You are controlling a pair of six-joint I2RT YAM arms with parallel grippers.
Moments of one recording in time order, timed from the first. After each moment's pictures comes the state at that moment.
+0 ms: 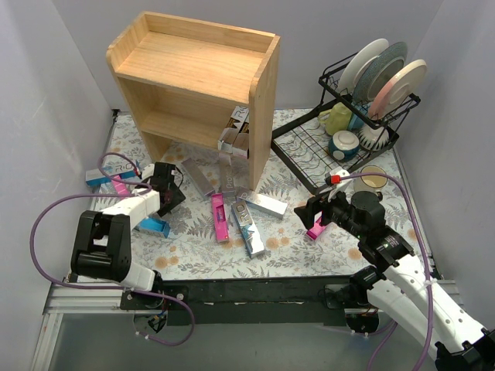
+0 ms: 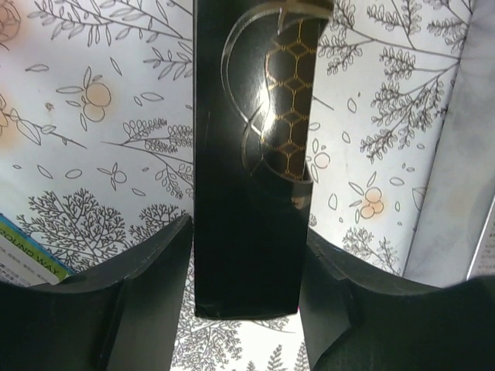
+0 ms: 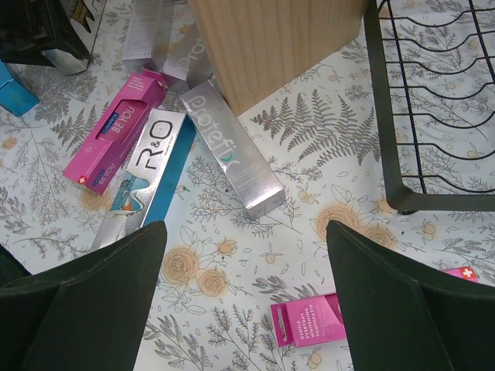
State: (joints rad) left arm -0.15 1.46 0.73 -0.32 -0.30 -0.77; right arm 0.55 0.58 0.52 -0.24 -0.17 0.13
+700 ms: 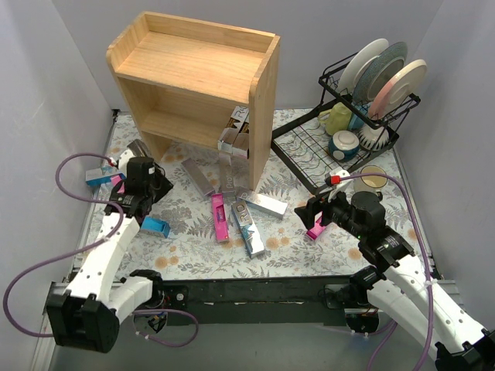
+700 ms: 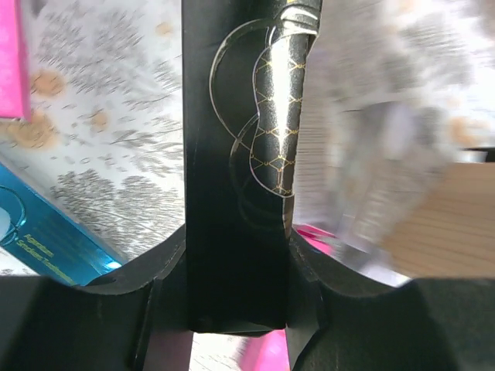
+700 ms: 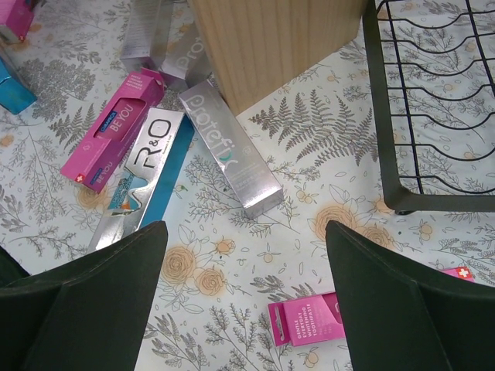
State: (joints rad) left arm -0.15 1.01 0.83 -0.53 -0.27 -0.77; right arm 0.55 0.58 0.52 -0.24 -0.17 0.12
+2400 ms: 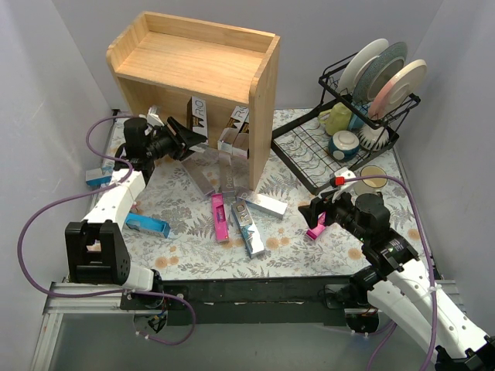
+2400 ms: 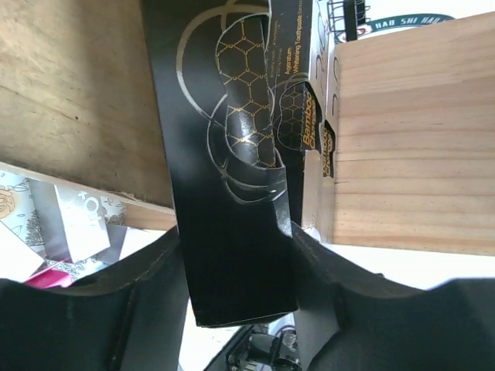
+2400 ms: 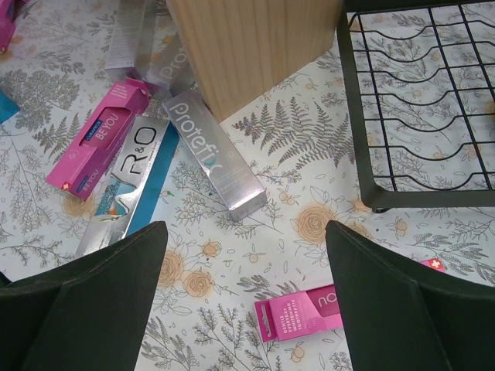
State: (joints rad) left arm -0.04 1.42 1.07 0.01 0.68 -0.94; right arm 0.55 0.54 0.53 -0.28 -0.11 0.10
